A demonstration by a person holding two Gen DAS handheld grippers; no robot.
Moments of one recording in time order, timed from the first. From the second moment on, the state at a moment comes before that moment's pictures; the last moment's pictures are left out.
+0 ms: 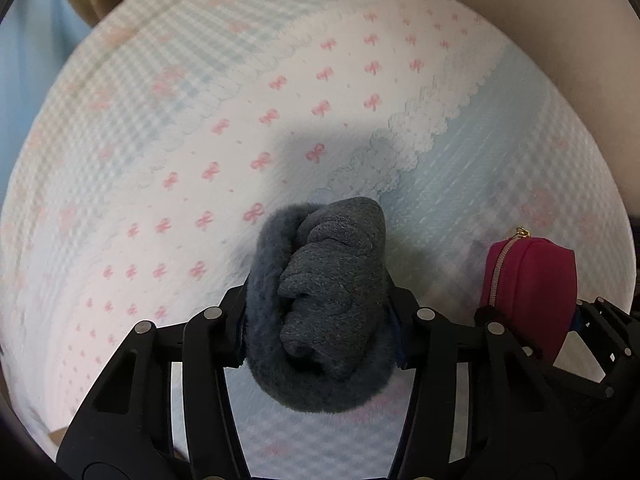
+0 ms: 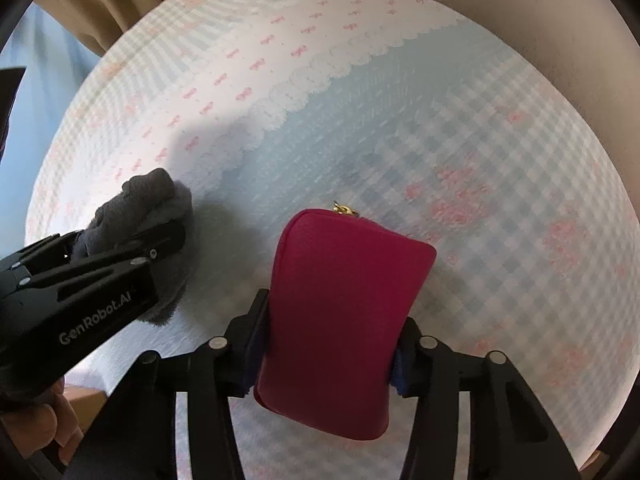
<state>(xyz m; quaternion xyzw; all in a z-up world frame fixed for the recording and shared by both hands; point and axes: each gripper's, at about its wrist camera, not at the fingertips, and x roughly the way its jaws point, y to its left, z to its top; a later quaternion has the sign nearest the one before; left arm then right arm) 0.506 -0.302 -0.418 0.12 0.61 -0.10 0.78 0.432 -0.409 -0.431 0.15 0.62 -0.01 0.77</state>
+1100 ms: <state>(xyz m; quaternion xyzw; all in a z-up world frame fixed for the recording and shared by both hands) 0.256 -0.039 -0.115 -0.01 0.43 -0.01 0.90 0.254 -0.204 -0.130 0.07 0.45 0.14 0.88</state>
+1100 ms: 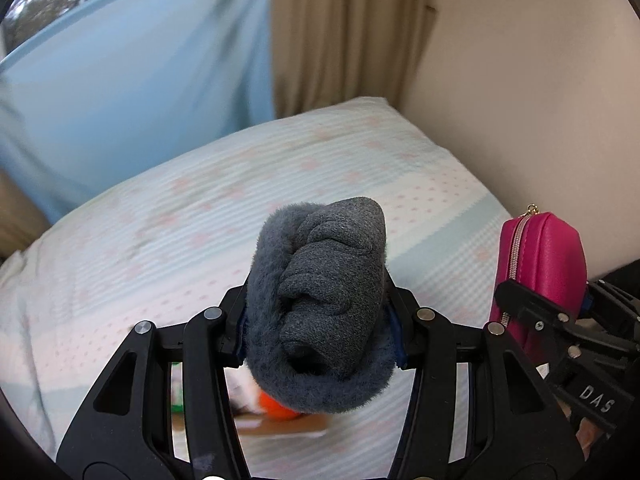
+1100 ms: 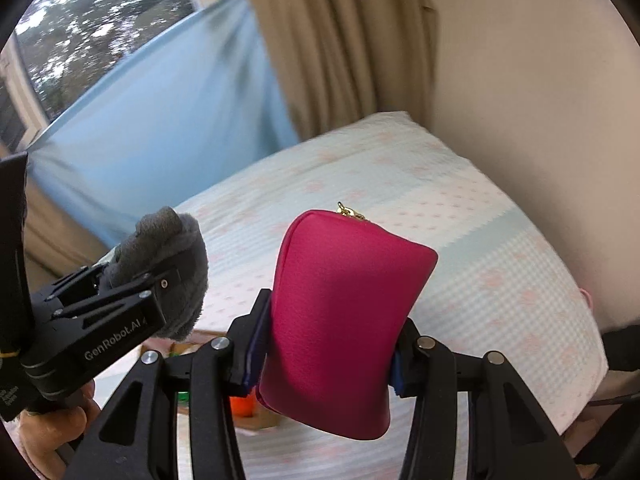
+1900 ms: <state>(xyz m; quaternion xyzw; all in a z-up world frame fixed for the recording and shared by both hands) 0.207 0.214 -0.265 -0.08 0.54 0.11 0.83 0.266 0.042 -0.270 0.00 0.60 0.23 0.77</state>
